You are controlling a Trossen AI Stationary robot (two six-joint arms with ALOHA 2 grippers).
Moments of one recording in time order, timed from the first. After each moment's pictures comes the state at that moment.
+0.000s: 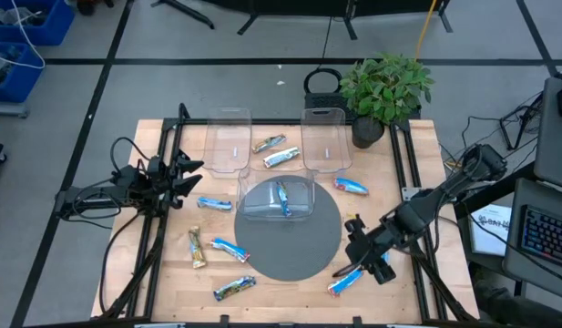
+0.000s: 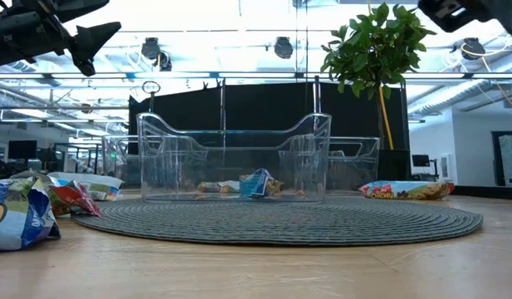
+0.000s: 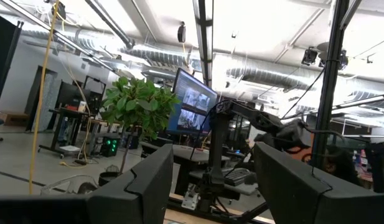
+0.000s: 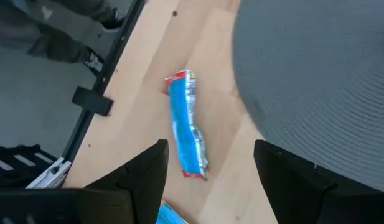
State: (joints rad) left arm 0.08 0.05 0.03 0.47 -0.05 -0.21; right arm 0.60 1.35 1.09 -0.83 -0.08 0.22
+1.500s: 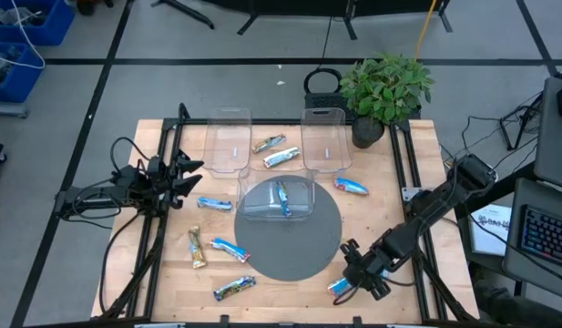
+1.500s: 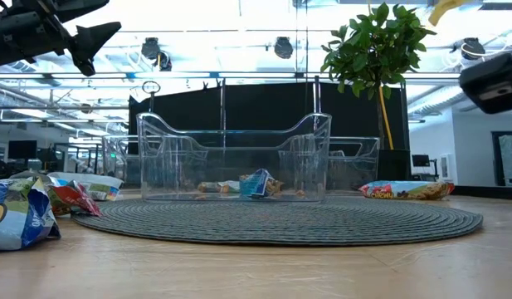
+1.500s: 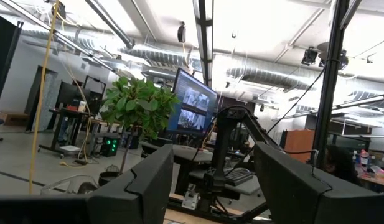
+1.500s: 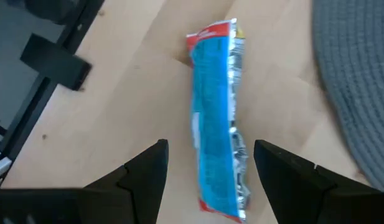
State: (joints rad) left arm 0.08 0.05 0.03 0.47 -0.05 -0.21; right arm 0.73 1.54 0.85 -0.45 -0.05 0.23
